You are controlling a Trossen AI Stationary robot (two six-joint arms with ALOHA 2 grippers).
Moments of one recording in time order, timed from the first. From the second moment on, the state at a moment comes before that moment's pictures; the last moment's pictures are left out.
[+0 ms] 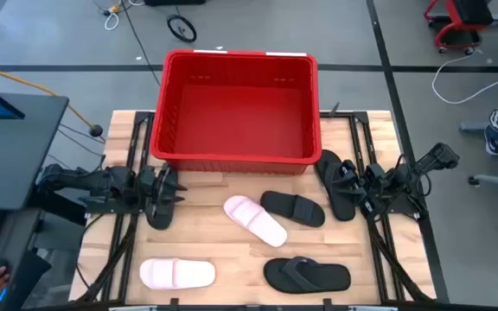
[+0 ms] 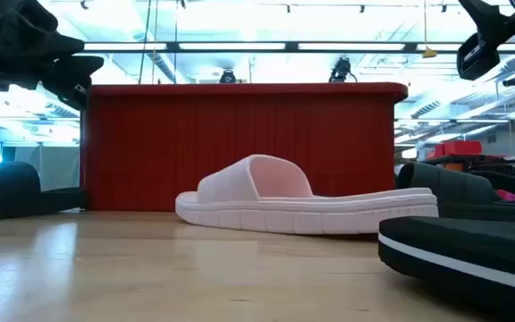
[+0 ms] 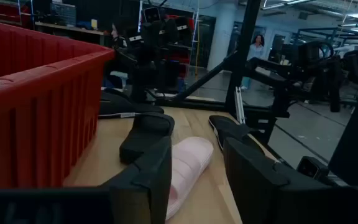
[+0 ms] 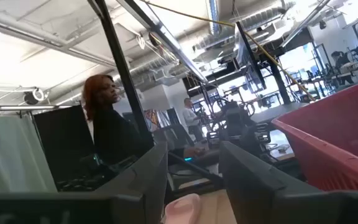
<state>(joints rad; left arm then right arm) -0.15 0.01 0.01 0.05 -0.02 -0.17 0.47 0.08 0.02 0.47 0.31 0.27</state>
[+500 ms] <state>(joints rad) -0.15 0.01 0.01 0.05 -0.02 -0.17 0.47 0.08 0.02 0.47 0.31 0.27</state>
